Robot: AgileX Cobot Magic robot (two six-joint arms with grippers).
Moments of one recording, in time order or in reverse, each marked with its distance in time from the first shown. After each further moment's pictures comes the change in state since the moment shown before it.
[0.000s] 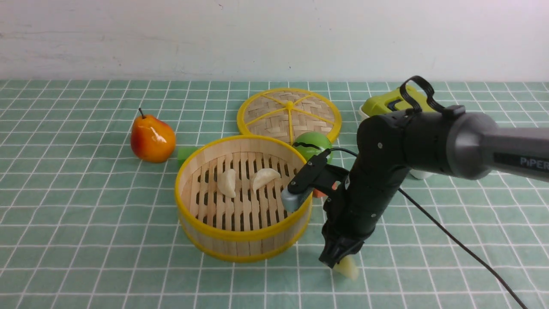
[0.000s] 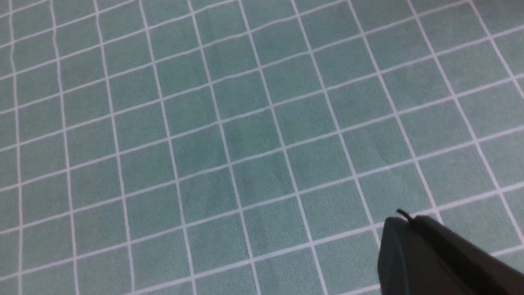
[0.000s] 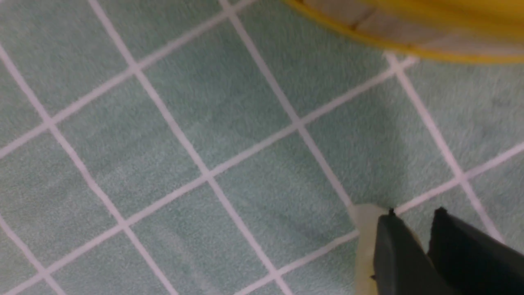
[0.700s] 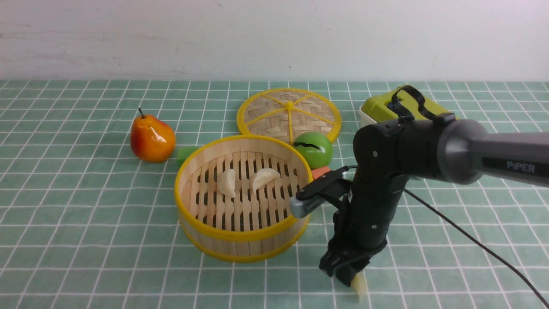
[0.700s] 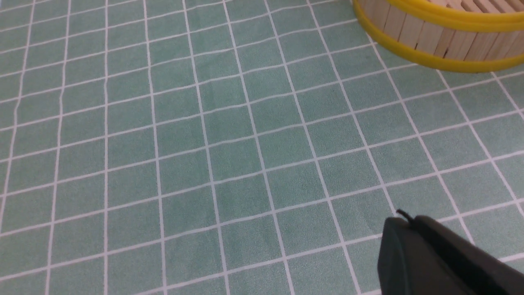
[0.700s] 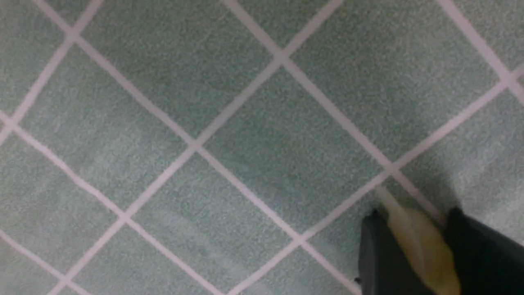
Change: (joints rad) right arm 0.000 0.035 -0.001 -0.022 0.112 0.240; left arm 0.000 -0.101 0.069 0.017 -0.144 -0.055
